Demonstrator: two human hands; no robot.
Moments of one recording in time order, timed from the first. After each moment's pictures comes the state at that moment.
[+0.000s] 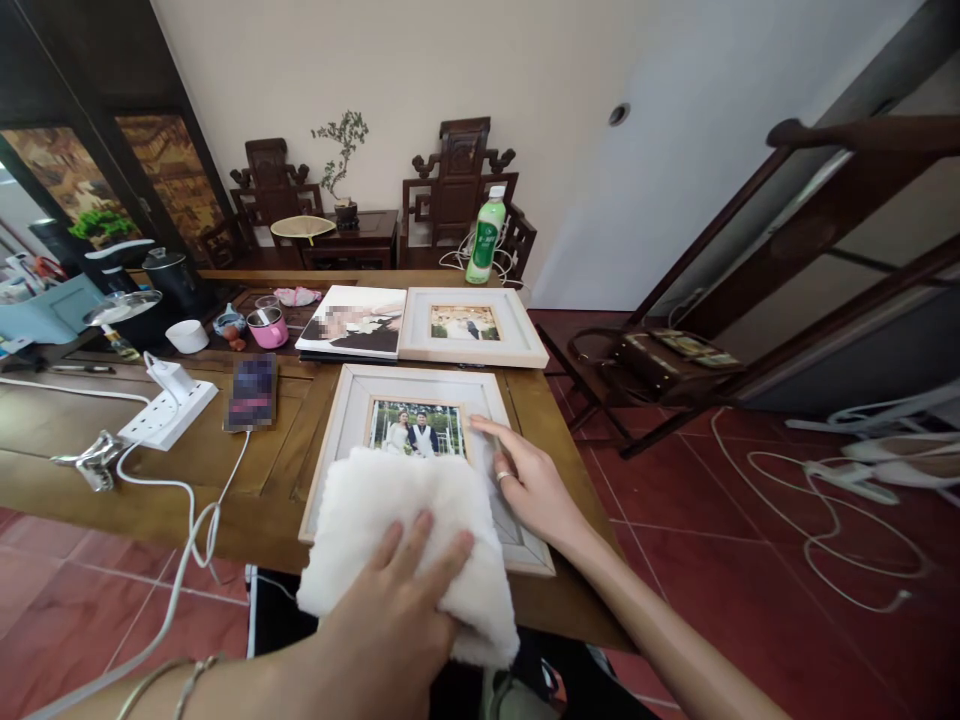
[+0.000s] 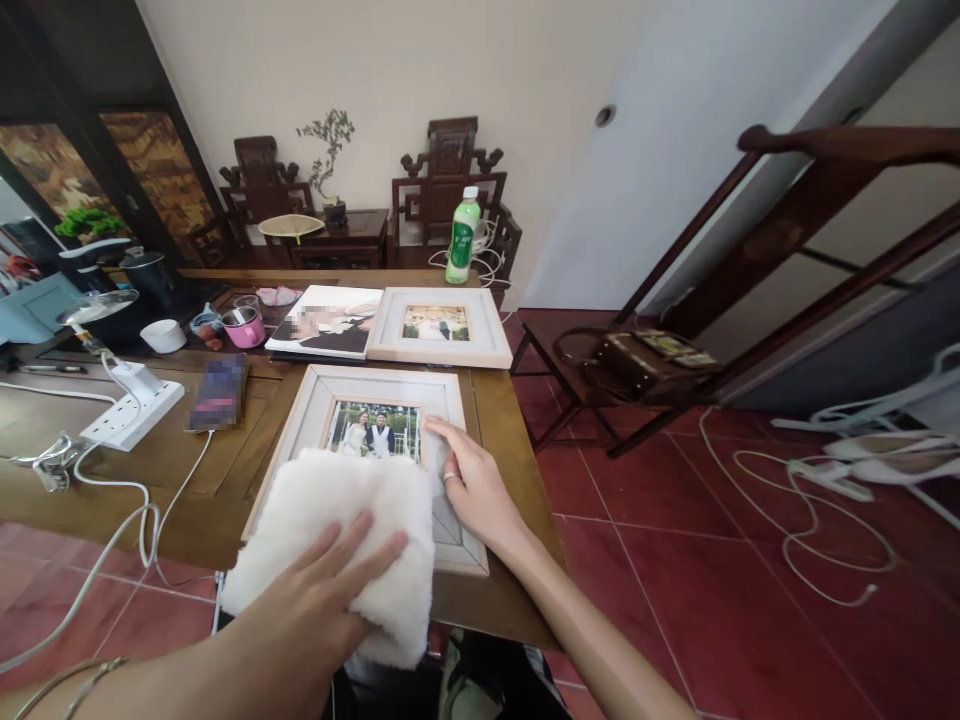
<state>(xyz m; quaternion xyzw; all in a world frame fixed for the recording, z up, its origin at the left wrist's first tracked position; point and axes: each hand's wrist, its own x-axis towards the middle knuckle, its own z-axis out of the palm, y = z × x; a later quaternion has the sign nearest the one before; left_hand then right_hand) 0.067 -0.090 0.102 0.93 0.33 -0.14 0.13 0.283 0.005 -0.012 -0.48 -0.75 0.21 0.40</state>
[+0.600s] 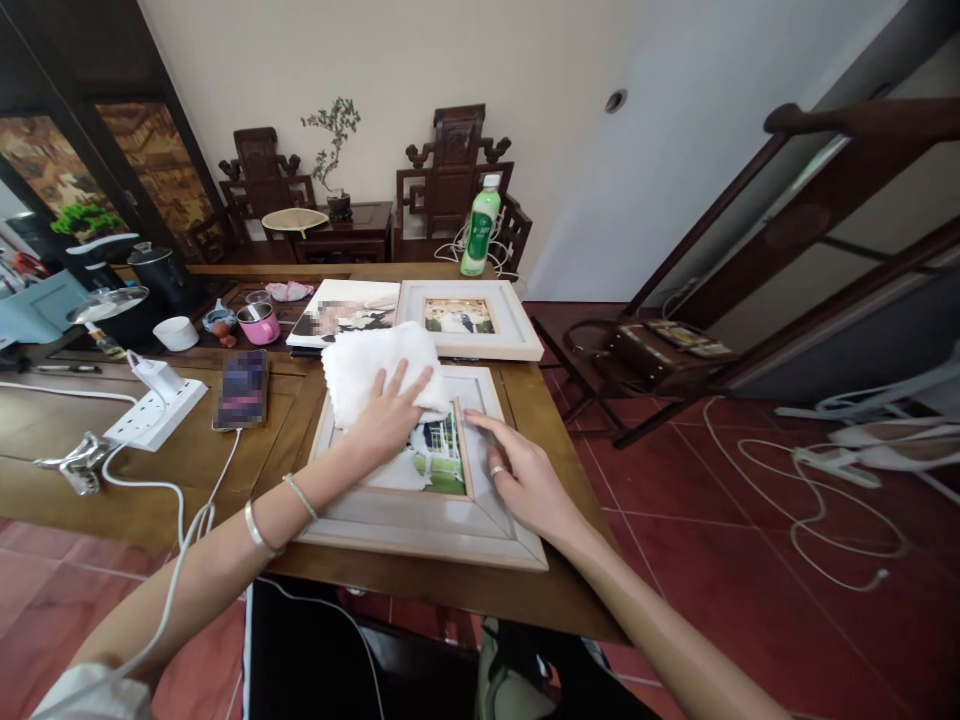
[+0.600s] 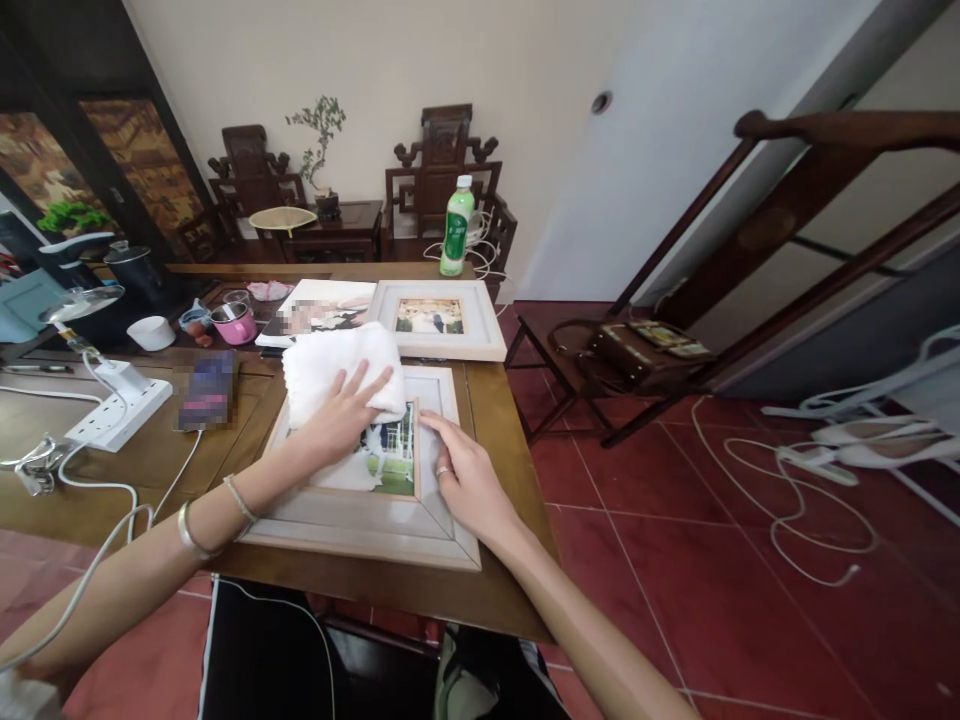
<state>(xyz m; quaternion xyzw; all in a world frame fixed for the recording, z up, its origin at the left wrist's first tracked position) 0.080 0.066 0.055 0.91 0.39 -0.07 -0.10 0.283 0.005 -0.011 -0.49 -0.75 0.20 0.39</state>
